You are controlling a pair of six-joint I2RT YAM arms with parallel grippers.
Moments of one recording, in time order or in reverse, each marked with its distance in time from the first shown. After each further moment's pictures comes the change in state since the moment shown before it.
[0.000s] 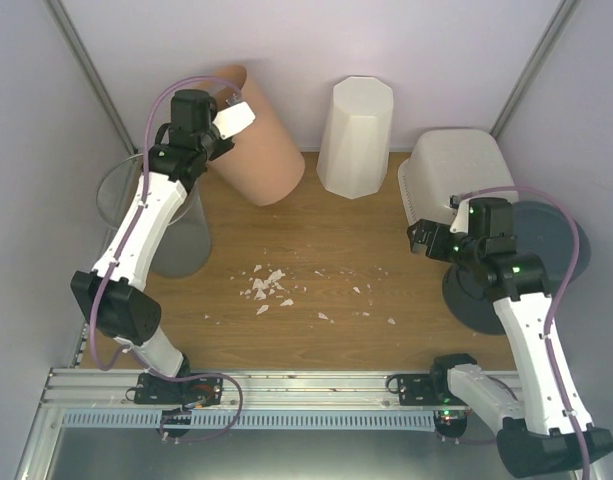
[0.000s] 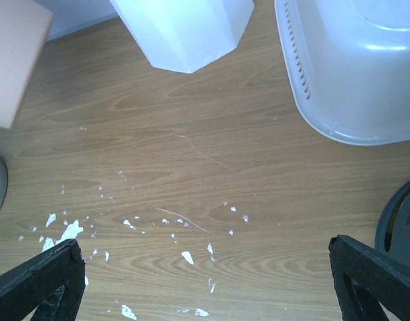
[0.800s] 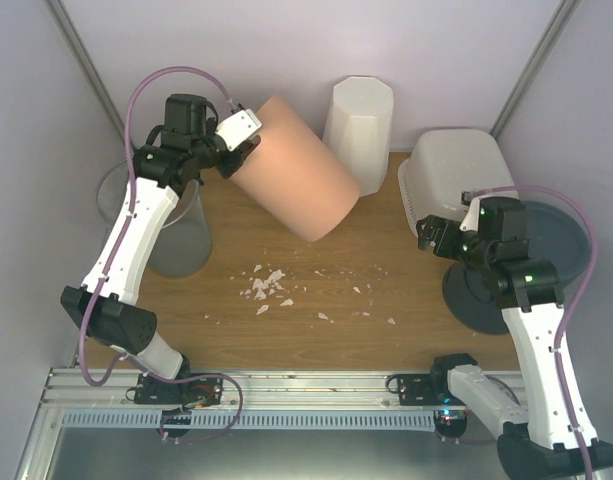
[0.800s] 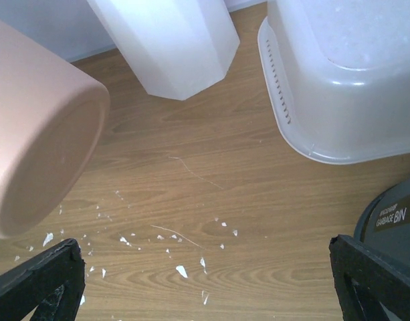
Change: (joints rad) left arm -0.020 -0.069 0.046 -0.252 0.427 -0.294; right arm 0.000 -0.035 0.076 -0.033 0.057 0.001
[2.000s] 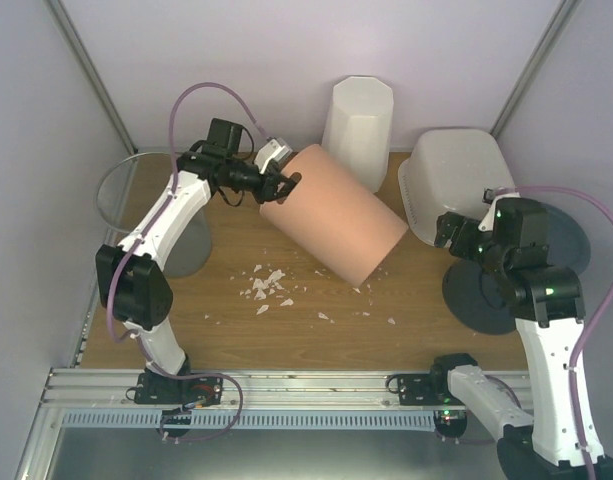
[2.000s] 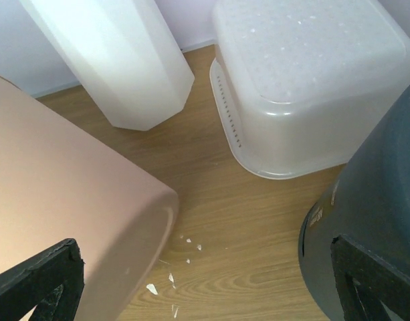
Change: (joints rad) left arm -0.035 0.166 -0.138 0.023 0.620 -0.290; right arm 0.000 -0.023 0.133 -0.113 0.166 0.002
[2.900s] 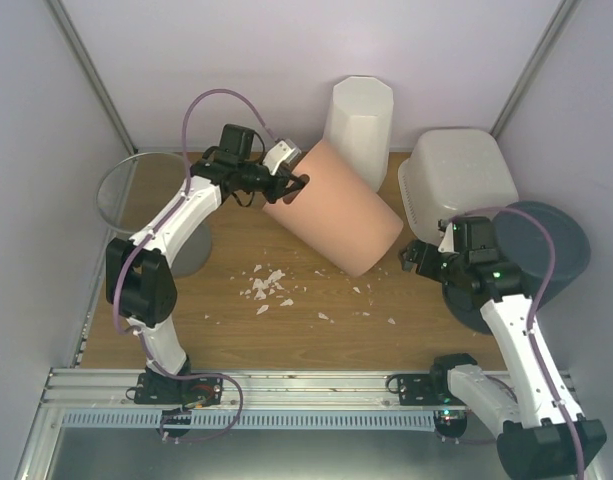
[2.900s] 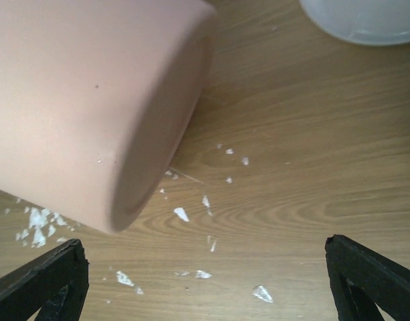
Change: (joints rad) left arm -0.042 0.059 -0.060 0.192 -0.082 -0.058; right arm 0.000 0.029 -0.404 0.165 -0.255 0.082
